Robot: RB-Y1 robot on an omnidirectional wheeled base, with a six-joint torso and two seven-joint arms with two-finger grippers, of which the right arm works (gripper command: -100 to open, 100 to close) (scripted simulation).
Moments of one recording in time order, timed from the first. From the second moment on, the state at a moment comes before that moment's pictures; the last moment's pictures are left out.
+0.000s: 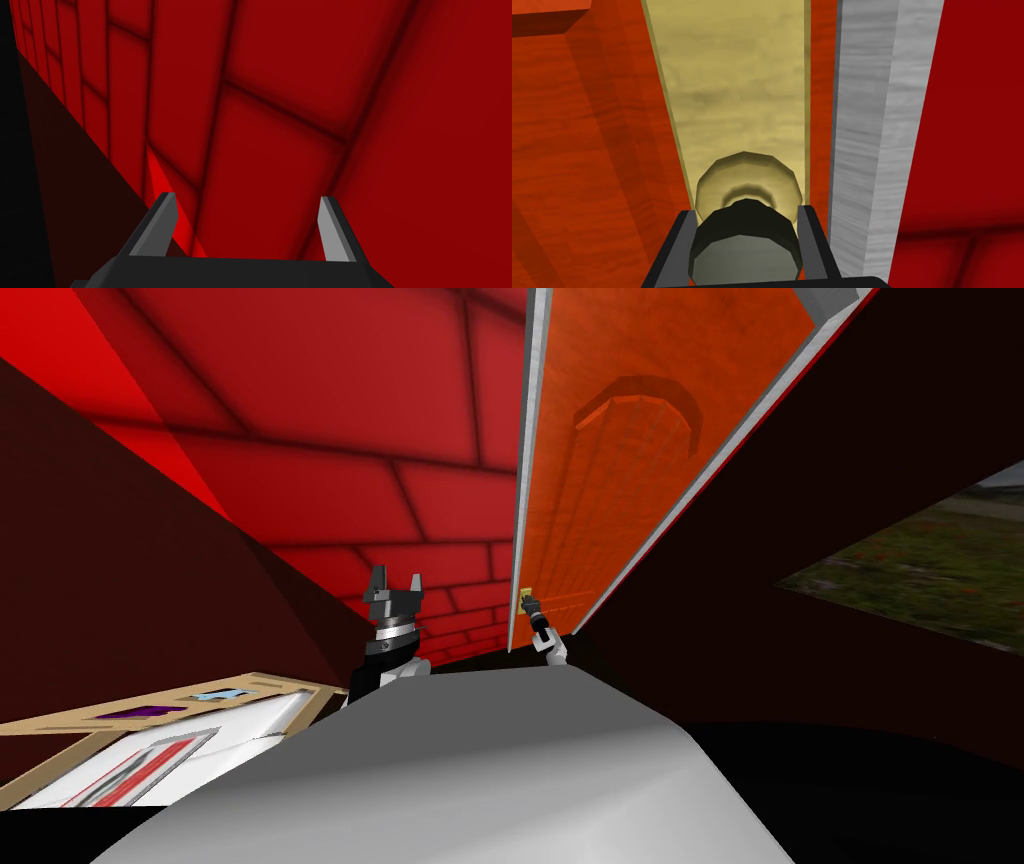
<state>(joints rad) -0.09 0.03 -0.08 -1.18 0.60 -0.38 0.99</state>
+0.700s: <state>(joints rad) -0.07 0.00 -0.07 -1.20 0.49 -0.38 0.84</state>
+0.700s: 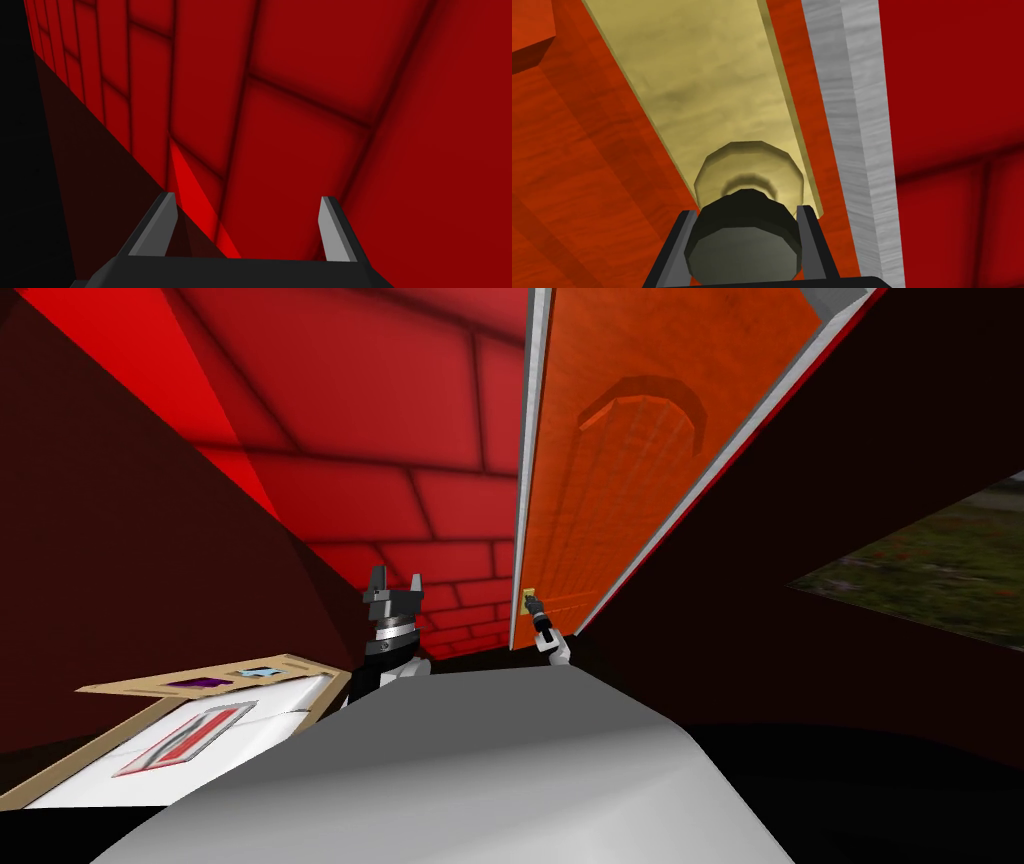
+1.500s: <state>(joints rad) -0.05 -0.02 -0.06 -1.23 0.35 -0.38 0.65</state>
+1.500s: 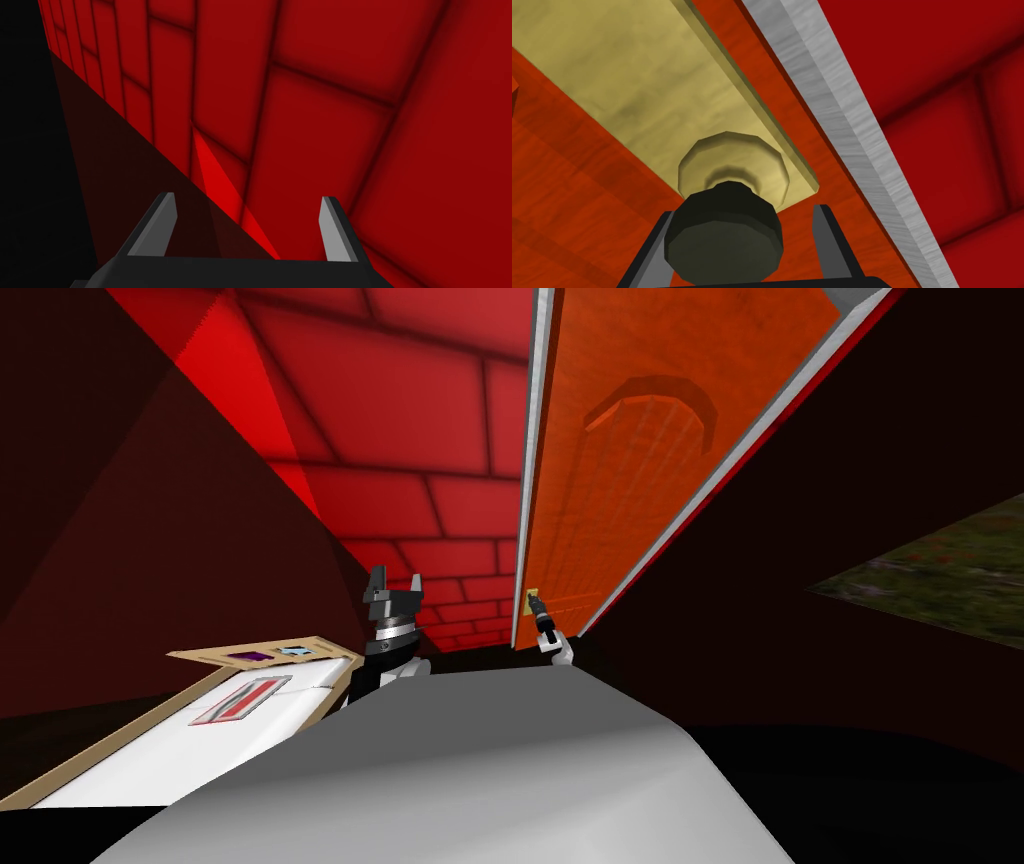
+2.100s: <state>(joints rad) -0.02 -0.04 -0.05 -1.25 0.25 -0.38 0.52</state>
